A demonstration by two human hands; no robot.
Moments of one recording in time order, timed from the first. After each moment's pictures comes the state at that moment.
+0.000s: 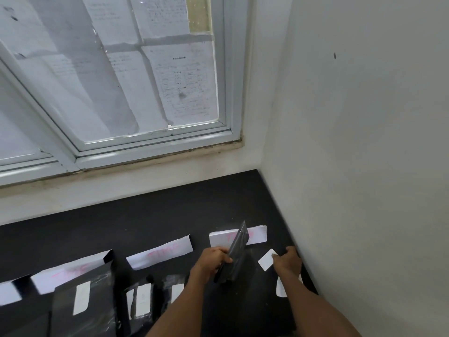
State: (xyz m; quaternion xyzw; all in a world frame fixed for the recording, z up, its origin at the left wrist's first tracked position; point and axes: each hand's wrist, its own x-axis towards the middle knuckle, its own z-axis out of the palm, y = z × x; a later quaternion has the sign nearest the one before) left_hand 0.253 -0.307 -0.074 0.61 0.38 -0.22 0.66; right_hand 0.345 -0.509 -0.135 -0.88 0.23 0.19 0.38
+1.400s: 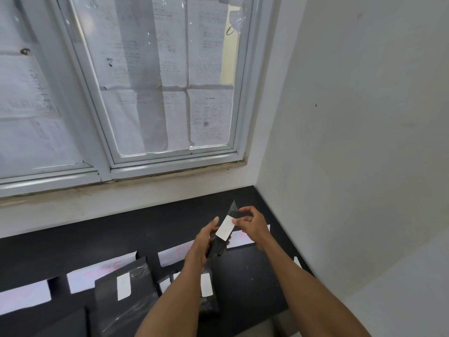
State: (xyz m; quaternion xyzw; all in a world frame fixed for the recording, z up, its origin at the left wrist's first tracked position) left_hand 0.143 -0.223 0.016 0.53 0.30 -0.10 0.79; right_hand 0.224 -0.376 0.044 -0.78 -0.09 0.16 0.60
